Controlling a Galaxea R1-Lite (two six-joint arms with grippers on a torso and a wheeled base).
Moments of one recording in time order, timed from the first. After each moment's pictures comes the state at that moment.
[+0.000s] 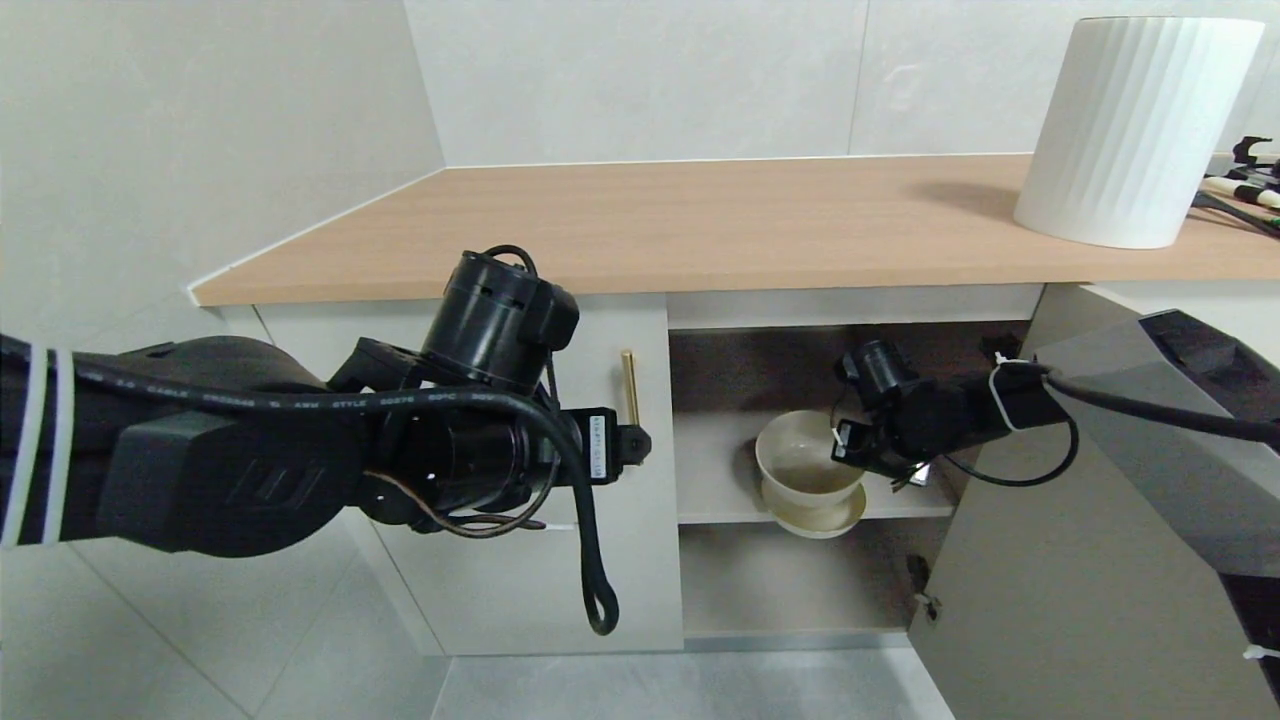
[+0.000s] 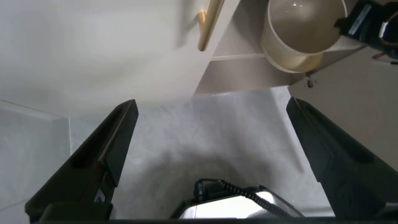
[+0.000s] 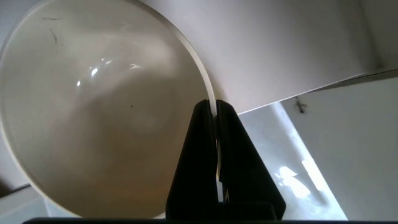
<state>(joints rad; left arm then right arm) -0.66 1.77 -1.18 0.10 0.30 -0.46 0.35 2.39 -1.66 0.13 -0.35 0.60</state>
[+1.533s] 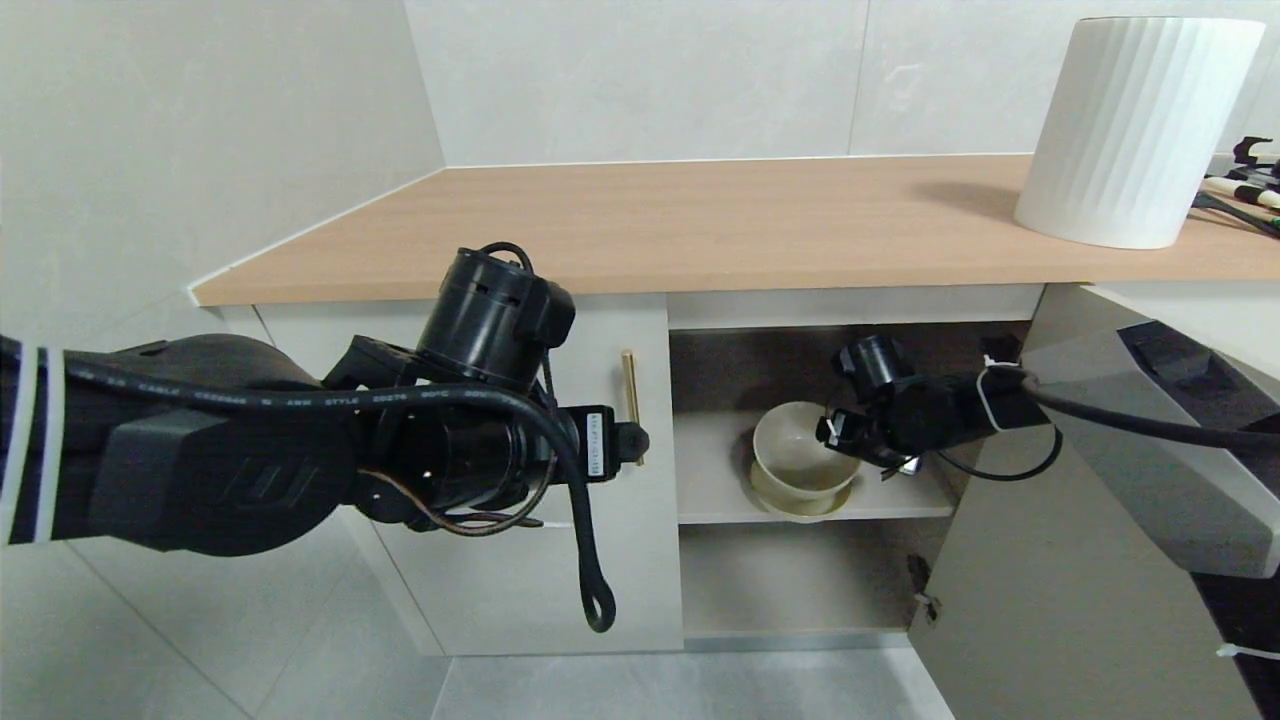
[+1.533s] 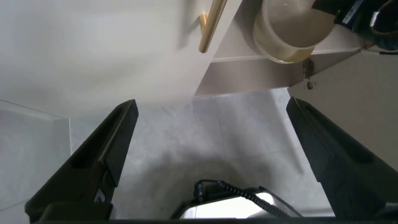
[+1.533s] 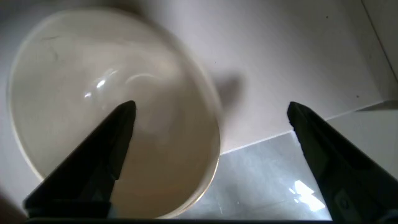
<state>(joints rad) -0.66 1.77 -1.18 0.10 0.30 -0.46 0.34 2.45 -1.75 0.09 -0.35 0.61</state>
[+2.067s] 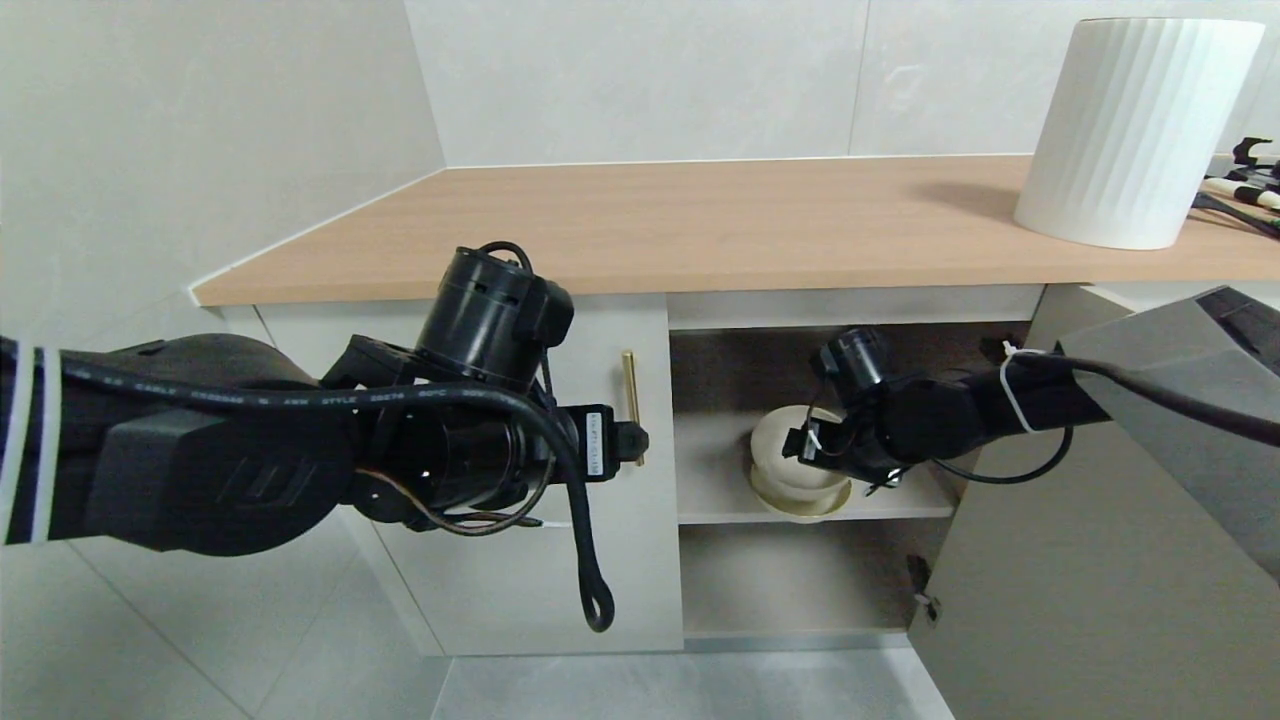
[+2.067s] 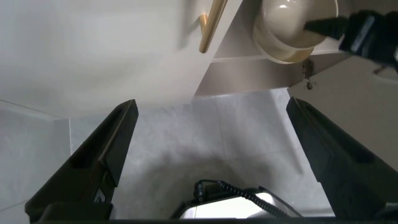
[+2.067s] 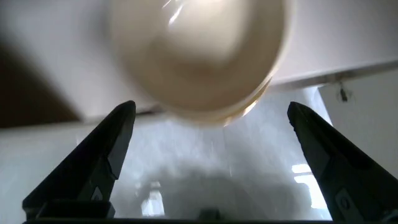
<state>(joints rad) -0.66 1.76 -1.18 0.10 0.30 -0.46 0.45 2.27 -1.56 0.13 -0.25 0.60</state>
